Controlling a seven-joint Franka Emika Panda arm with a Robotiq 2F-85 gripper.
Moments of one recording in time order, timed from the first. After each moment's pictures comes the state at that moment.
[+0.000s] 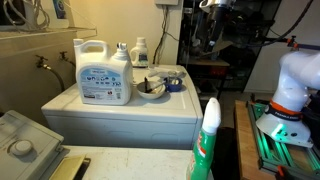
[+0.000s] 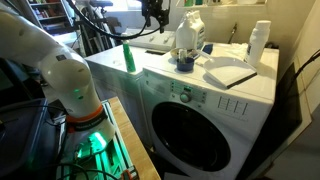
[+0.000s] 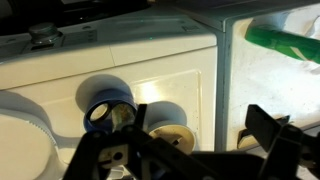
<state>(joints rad) 0.18 -0.63 -0.04 -2.45 0.26 1.97 -0.19</state>
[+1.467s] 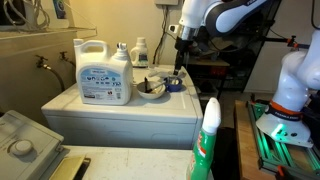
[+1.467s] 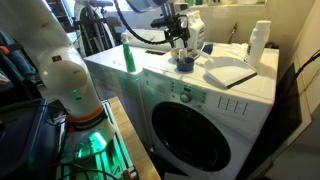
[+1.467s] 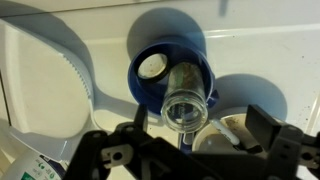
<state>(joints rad) 0.09 -0.17 0.15 -2.33 -0.19 2.36 0.05</state>
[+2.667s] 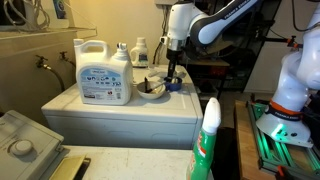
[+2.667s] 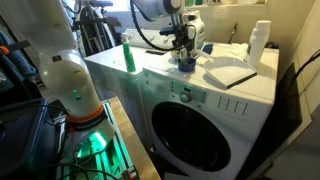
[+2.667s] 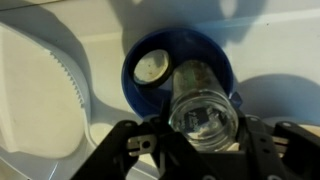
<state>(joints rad) 0.09 0.02 0.13 -2.21 -0.26 2.34 0.11</state>
